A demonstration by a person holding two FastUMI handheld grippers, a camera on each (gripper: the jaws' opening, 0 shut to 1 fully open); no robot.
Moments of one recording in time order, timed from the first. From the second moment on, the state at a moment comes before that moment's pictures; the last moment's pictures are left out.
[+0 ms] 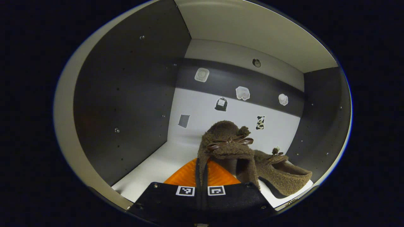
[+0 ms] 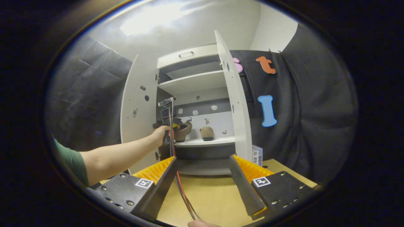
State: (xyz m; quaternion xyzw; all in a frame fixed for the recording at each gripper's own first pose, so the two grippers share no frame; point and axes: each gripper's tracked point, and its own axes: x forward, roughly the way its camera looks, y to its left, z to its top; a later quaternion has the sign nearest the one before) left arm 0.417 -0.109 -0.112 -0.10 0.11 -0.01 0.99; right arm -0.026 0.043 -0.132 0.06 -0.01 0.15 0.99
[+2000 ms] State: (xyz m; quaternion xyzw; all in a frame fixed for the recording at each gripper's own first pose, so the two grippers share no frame) left arm -0.009 -0.096 -0.080 0.00 0.01 -0.12 0.99; right arm 0.068 -0.185 -0.050 0.01 0.00 0.01 1.00
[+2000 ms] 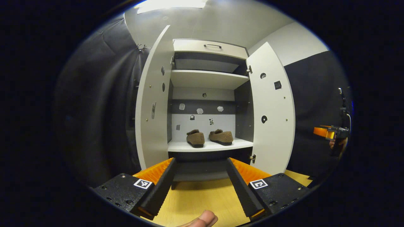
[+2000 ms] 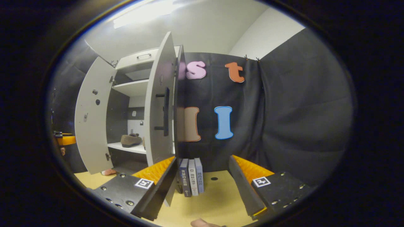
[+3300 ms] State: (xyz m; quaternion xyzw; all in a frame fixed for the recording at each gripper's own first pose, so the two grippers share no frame) left arm -0.043 -0.028 -0.090 -0.02 -0.01 -0.12 0.99; right arm 0.194 -0.123 0.003 -0.03 0.04 0.04 1.00
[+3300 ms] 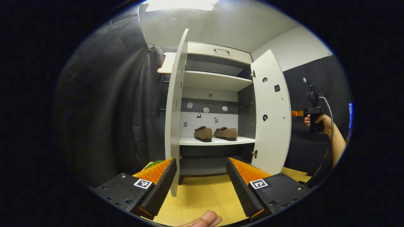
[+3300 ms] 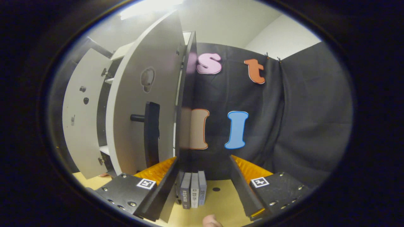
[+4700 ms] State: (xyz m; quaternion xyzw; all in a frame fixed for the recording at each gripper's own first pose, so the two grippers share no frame) left arm -0.042 0.046 -0.070 -0.03 -0.01 -0.06 1.00; right arm 0.127 0.019 0.010 -0.02 -0.02 0.06 1.00
